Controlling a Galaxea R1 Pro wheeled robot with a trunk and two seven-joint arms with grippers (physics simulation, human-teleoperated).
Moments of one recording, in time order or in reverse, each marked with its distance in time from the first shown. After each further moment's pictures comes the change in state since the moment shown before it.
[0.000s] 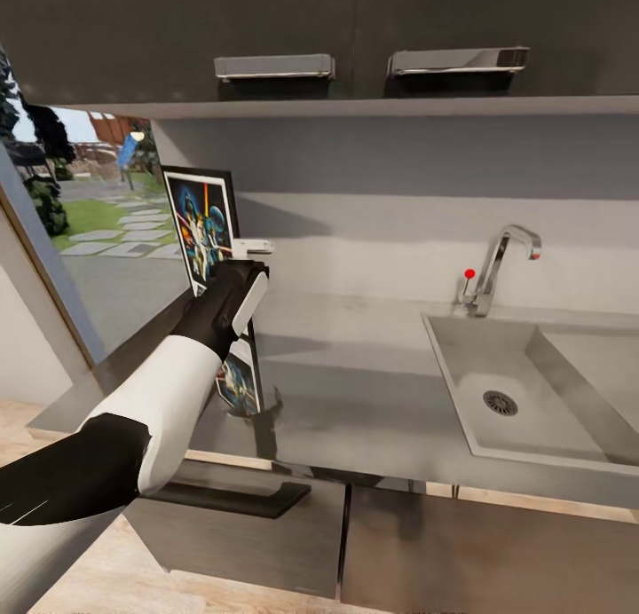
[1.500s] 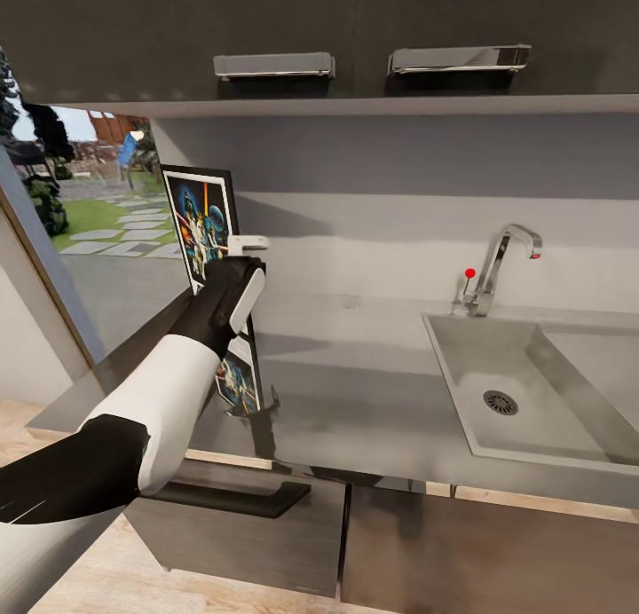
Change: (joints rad) left arm 0.000 0.000 0.023 -0.027 -0.001 0.001 0.020; right arm 0.000 -0.001 0.004 0.039 0.000 -0.001 0.000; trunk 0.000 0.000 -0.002
